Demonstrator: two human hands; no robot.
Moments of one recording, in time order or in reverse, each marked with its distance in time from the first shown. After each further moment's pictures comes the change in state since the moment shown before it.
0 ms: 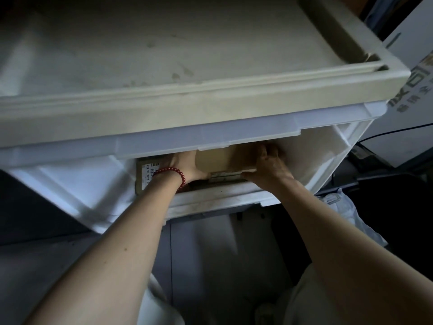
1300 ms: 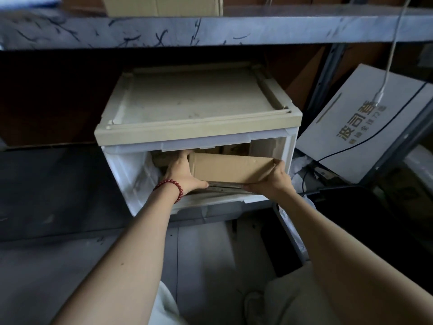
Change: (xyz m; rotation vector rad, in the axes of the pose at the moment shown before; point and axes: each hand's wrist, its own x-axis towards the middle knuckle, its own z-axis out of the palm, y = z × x) left_hand -0.156 0.052 -0.048 -0.179 0.326 0.002; right_hand -0.146 0.021 -0.062 0.558 0.201 0.020
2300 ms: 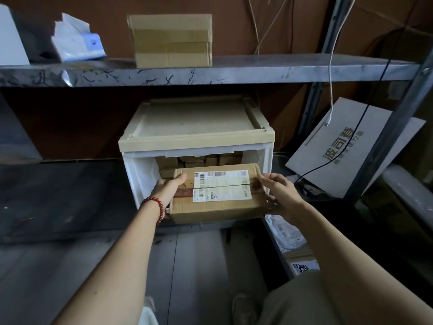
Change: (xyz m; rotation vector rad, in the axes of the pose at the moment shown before) left_hand -0.100 0.016 -0.022 -0.631 0.043 -0.386; right_hand -0.077 0.023 -0.067 0.686 -0.139 0.033
